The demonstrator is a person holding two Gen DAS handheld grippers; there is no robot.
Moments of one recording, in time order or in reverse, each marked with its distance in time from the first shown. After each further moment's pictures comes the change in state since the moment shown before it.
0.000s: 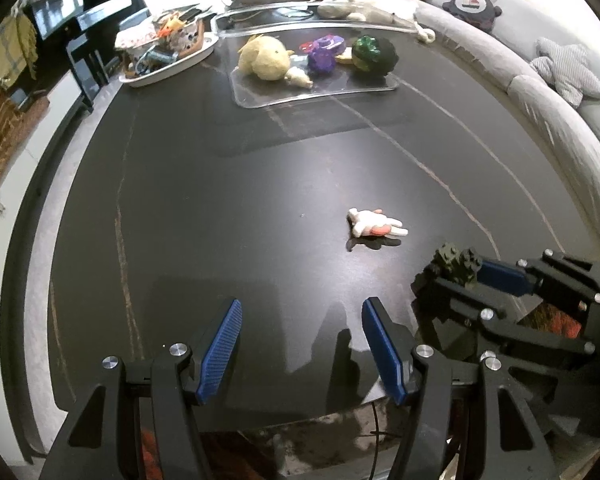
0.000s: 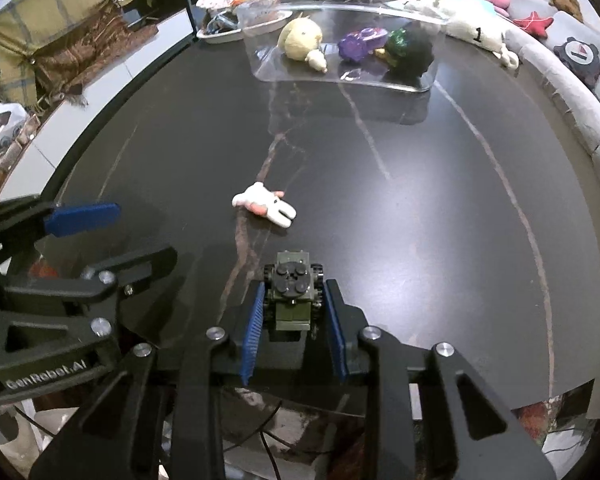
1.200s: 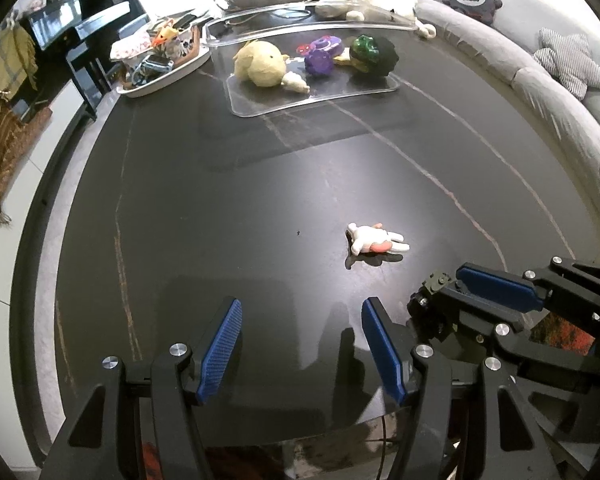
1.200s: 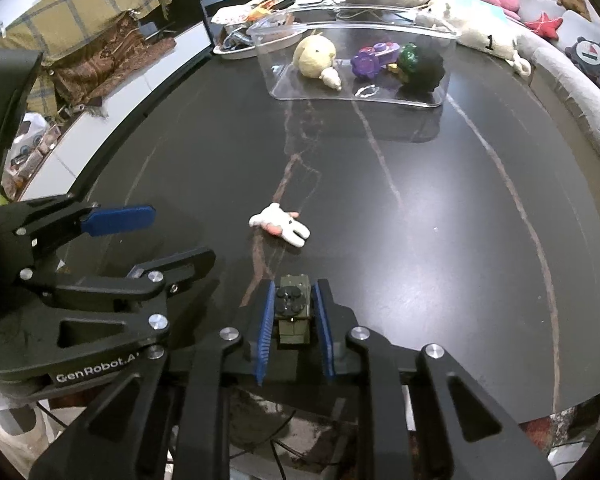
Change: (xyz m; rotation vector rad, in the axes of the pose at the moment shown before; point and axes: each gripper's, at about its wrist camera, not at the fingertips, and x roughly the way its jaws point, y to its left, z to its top) left arm 0.012 -0.006 0.010 0.008 0.012 0.038; right arm 0.001 0.005 -0.001 -0.018 -0.031 0.083
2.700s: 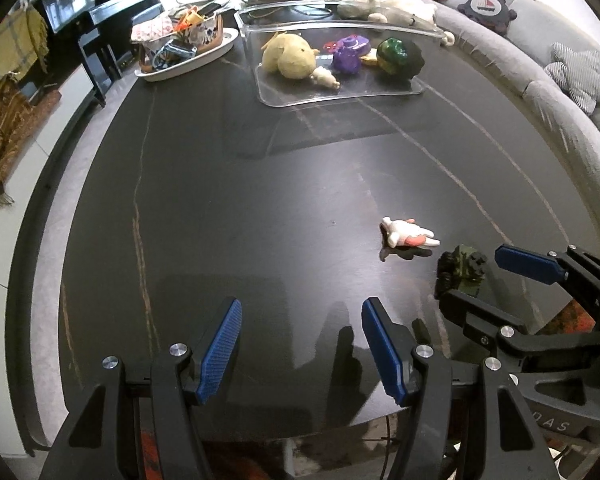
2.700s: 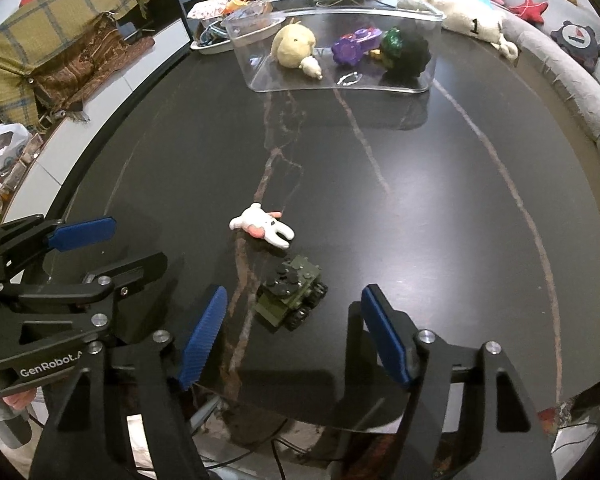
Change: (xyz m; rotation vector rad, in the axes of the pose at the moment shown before) left arm 0.001 0.021 -0.007 -0.046 0.003 0.005; right arm 0.012 -0.004 0.009 0.063 0.034 -0.038
